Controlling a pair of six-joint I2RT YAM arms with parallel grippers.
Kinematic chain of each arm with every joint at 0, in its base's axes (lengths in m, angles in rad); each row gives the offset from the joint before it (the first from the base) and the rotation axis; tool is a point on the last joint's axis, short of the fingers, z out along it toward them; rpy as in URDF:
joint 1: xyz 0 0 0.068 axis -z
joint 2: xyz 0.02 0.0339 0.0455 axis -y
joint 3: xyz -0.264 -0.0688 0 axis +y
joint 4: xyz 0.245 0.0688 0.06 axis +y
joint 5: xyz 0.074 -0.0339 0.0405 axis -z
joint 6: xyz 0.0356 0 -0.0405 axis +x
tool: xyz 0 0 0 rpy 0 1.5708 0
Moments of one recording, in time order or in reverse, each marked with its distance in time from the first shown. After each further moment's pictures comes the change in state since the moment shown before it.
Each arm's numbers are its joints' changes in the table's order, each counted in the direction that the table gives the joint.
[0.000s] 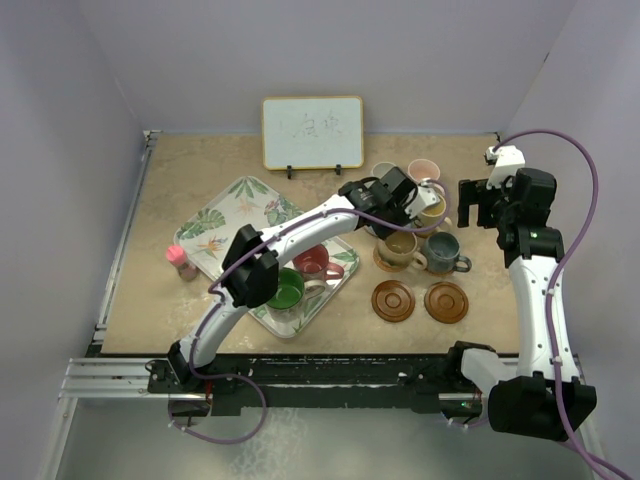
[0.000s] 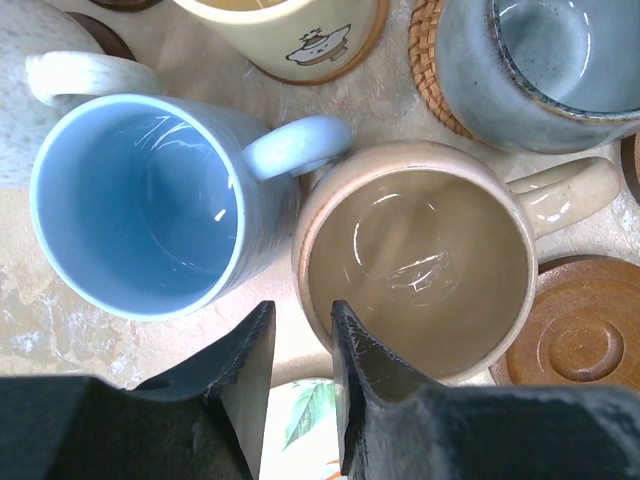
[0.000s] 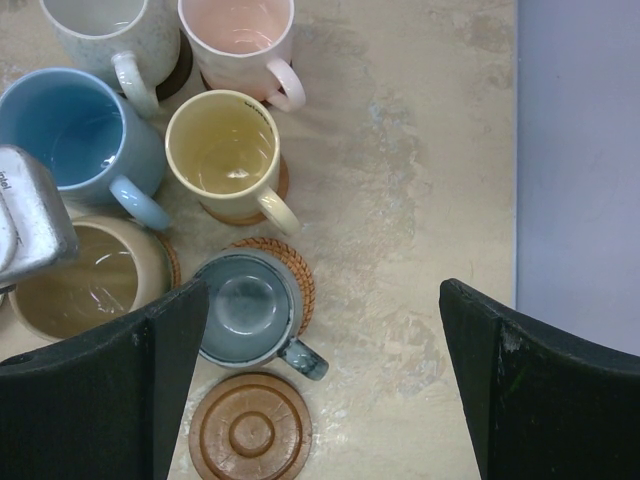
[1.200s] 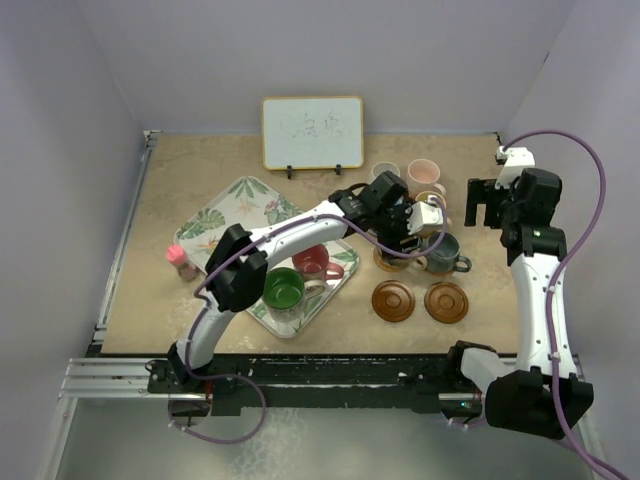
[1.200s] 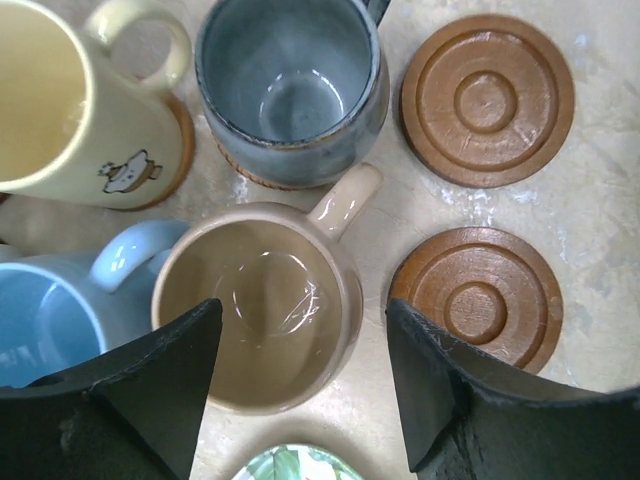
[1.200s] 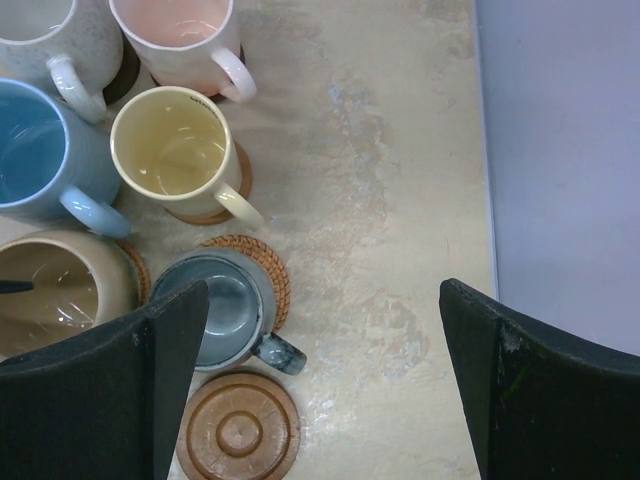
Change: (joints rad) left arm 0.000 0.157 0.259 -0.235 0.429 0.211; right arm 0.044 -0.014 0.000 0.000 0.054 0.023
